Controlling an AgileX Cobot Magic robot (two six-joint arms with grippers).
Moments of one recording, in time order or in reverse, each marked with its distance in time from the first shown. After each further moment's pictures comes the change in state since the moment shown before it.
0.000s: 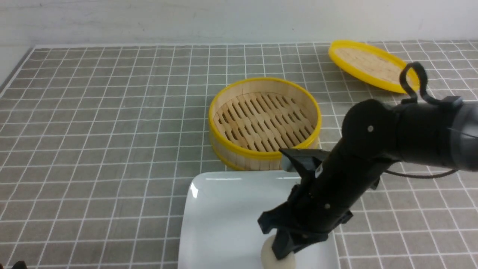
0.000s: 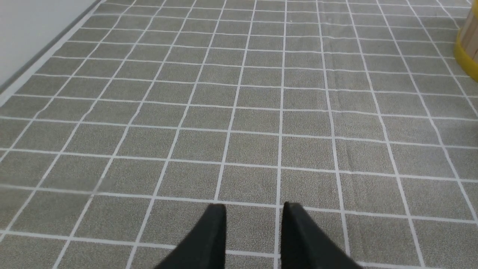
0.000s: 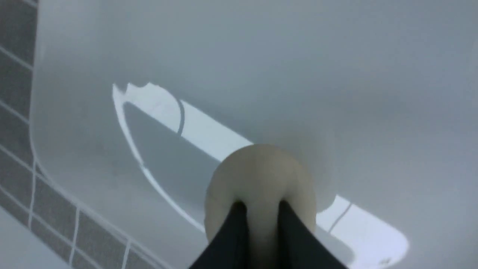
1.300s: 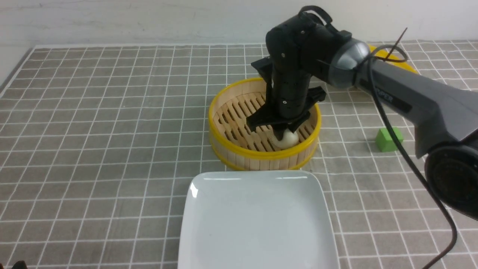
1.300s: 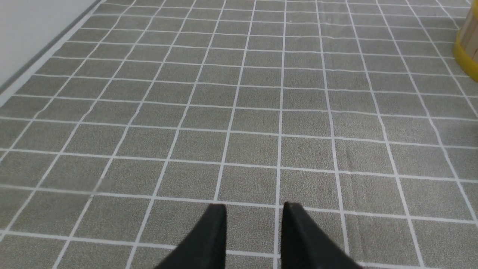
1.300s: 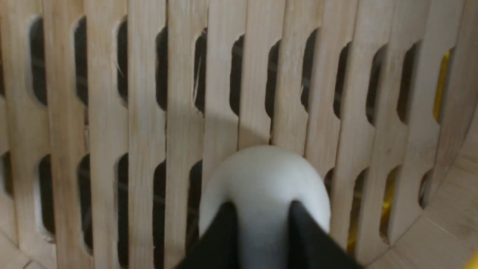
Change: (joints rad) right arm -0.071 0.559 -1.077 -0.710 0.414 0.248; left arm 0.000 0.001 0.000 0.000 -0.001 0.000
